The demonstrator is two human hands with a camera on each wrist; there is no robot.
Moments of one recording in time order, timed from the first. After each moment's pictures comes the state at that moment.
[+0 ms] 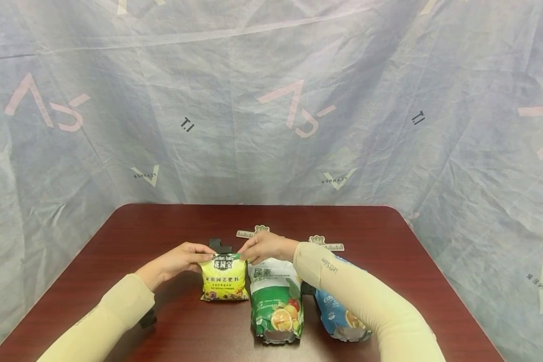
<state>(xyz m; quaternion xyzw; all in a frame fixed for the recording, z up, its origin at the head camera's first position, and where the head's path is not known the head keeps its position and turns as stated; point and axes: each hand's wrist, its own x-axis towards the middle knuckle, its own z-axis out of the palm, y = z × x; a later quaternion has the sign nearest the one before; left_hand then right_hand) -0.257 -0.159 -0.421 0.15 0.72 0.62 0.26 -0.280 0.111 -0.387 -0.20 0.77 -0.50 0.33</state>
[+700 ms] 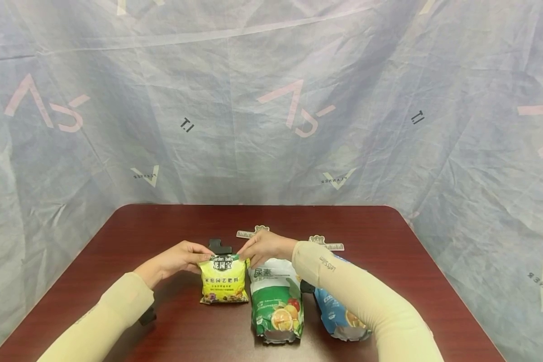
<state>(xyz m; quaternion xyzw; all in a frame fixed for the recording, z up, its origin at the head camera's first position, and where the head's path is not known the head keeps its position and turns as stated) -0.261 -0.166 -0.420 0.16 0.72 0.62 0.27 -0.281 0.109 -0.388 -0.18 0.77 -0.51 0.34</state>
